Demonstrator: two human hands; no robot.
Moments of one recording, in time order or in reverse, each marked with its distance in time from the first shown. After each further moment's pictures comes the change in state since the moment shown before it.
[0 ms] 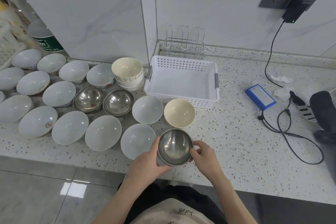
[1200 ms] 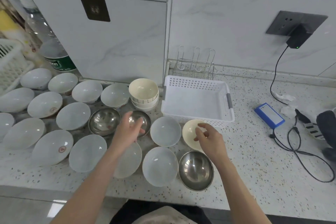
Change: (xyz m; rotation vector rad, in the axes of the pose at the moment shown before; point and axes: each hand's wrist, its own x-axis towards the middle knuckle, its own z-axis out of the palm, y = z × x) left_hand 0.102 -0.066 -0.150 -0.652 0.259 -0.142; right_hand 0.049 -0.120 0.018 -0.111 0.246 -0.062
